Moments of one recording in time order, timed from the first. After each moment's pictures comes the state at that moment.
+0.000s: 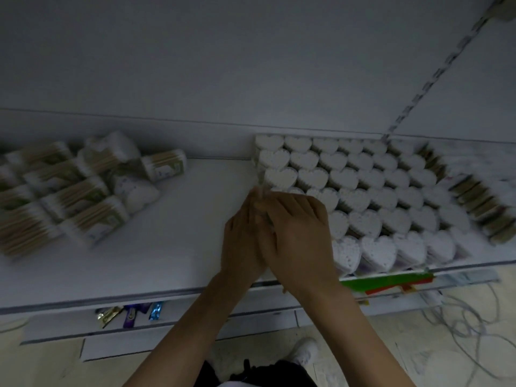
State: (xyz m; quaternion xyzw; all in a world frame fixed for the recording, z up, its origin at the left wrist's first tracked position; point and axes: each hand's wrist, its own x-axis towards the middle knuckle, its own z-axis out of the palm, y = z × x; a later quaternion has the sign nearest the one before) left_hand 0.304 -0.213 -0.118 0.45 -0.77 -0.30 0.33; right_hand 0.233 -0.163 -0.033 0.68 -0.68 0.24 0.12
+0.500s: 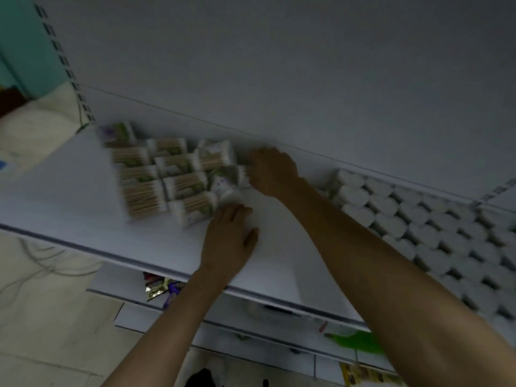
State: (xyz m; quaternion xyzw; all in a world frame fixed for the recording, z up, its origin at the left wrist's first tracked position) left_hand 0.441 -0.243 -0.125 0.59 -0.72 -0.17 0.31; right_hand 0.332 -0.358 -0.028 0.81 -0.58 -0.04 0.01
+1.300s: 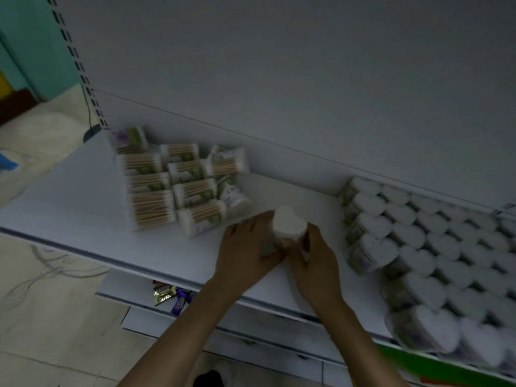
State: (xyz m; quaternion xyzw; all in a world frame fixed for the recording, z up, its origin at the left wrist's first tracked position) left_hand 0.437 -0.246 -0.127 0.54 -0.74 -0.20 0.35; right_hand 0.296 -0.209 -0.084 0.64 -0.62 0.37 -0.25
